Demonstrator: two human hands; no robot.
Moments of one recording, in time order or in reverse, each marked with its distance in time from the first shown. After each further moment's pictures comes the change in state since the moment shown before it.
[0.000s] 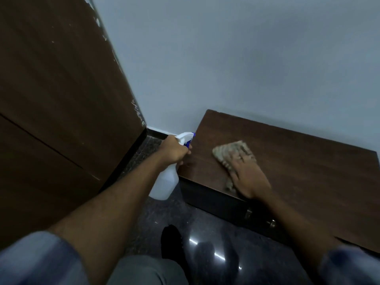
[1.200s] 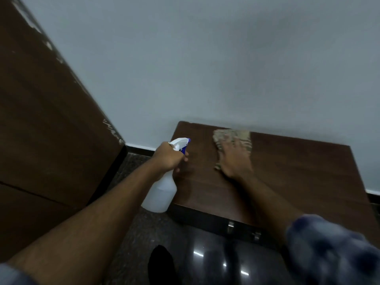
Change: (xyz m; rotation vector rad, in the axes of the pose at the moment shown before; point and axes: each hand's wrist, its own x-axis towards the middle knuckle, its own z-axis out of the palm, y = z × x) left_hand 0.017 0.064 0.064 -0.010 -0.056 -0.019; right_hand 0.065 0.061 -0.018 0.064 0.166 0.254
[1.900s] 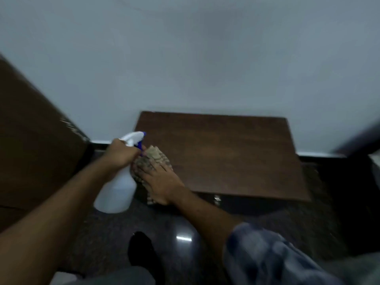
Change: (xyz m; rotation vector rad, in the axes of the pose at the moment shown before) left_hand -0.044 -0.010 -0.005 0.006 0.068 0.060; right_hand -0.115 -0.105 0.016 0.022 -0.233 -0.517
